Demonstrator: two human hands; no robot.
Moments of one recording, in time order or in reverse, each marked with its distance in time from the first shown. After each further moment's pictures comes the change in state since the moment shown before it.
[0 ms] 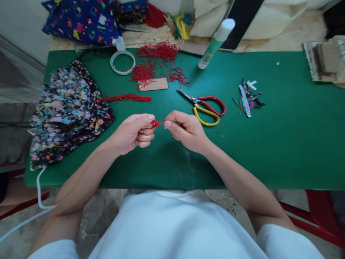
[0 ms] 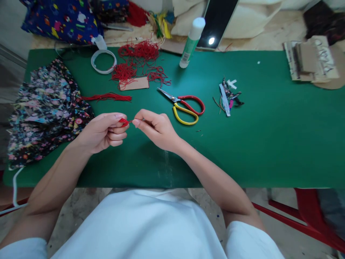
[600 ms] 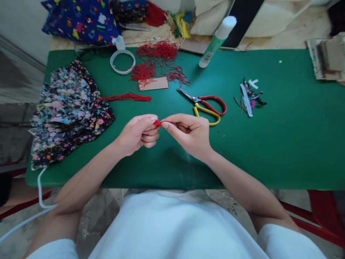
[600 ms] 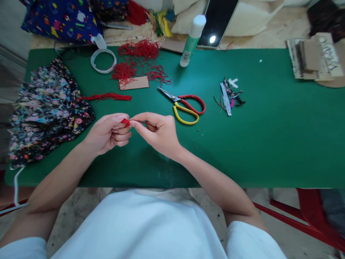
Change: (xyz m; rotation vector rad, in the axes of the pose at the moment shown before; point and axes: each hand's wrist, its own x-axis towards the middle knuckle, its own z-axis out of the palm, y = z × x) left_hand 0.005 -0.010 0.004 -0.031 -0.010 0.090; right_hand -0.009 -0.019 0.016 -0.078 0.310 0.018
